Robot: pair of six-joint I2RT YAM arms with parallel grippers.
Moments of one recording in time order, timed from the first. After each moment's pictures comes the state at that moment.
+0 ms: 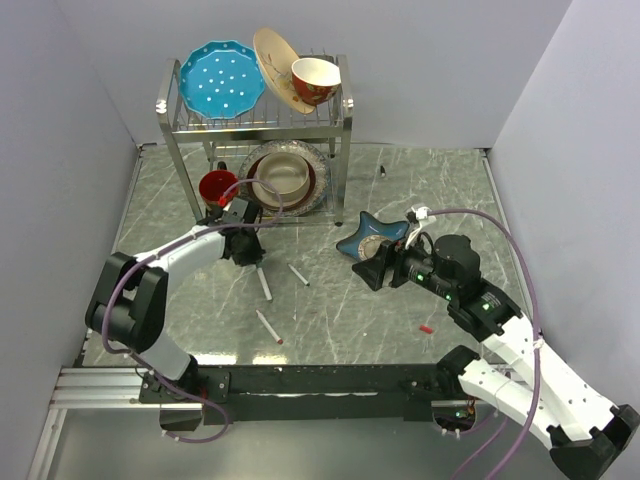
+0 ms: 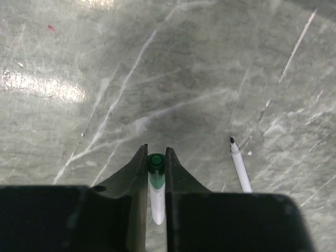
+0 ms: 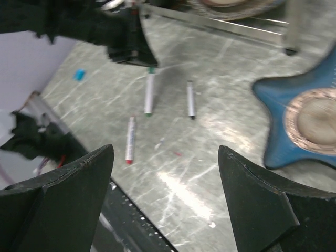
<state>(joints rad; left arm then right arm) -0.42 1.58 0.98 -0.47 -0.13 -0.76 0.60 0.70 0.73 -0.32 -0.23 0.41</state>
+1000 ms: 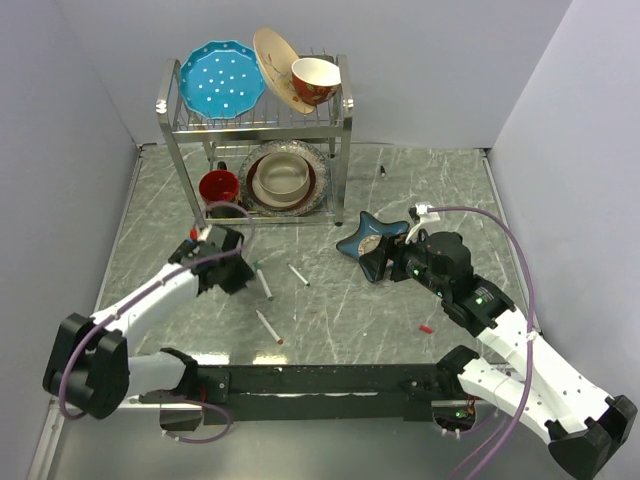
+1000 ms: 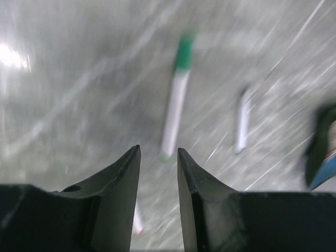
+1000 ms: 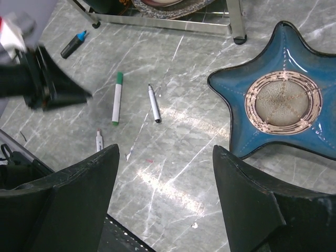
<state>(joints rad) -0.42 1.22 0.73 -0.53 -0.09 -1.07 0.60 0.75 0.73 -0.36 -0.02 0.44</state>
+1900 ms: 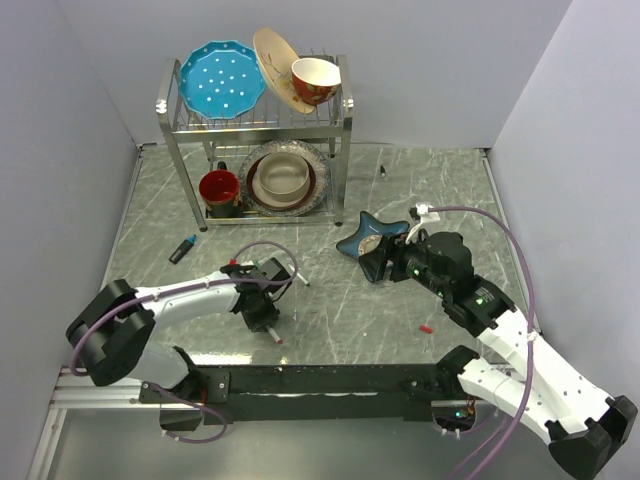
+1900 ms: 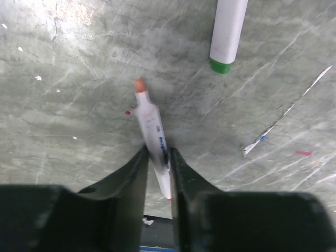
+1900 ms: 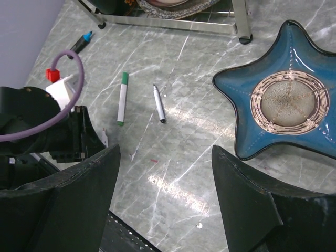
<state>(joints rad) -0.84 1.41 0.72 -0.70 -0.16 -1.30 0.60 0.75 0.73 -0.35 -0.04 0.46</state>
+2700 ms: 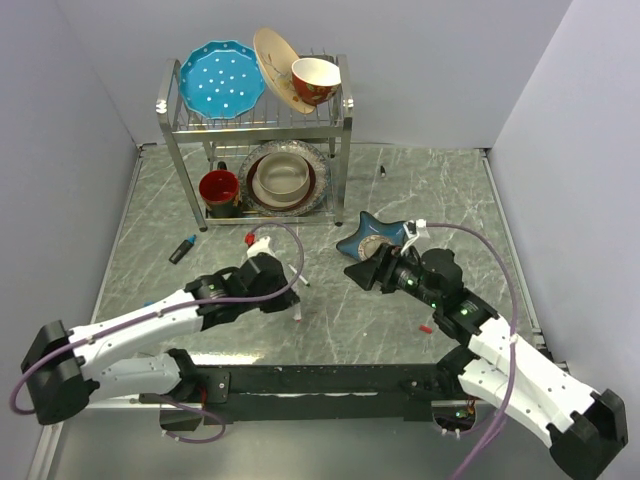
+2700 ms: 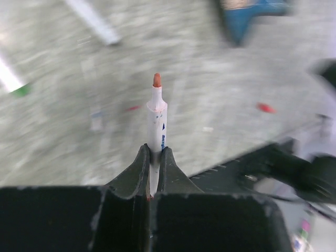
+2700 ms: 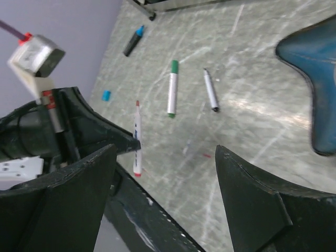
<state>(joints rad) -0.96 1.07 0.73 -0.43 -0.17 -1.02 0.61 0.72 0.49 -0.05 -0.20 0.76</state>
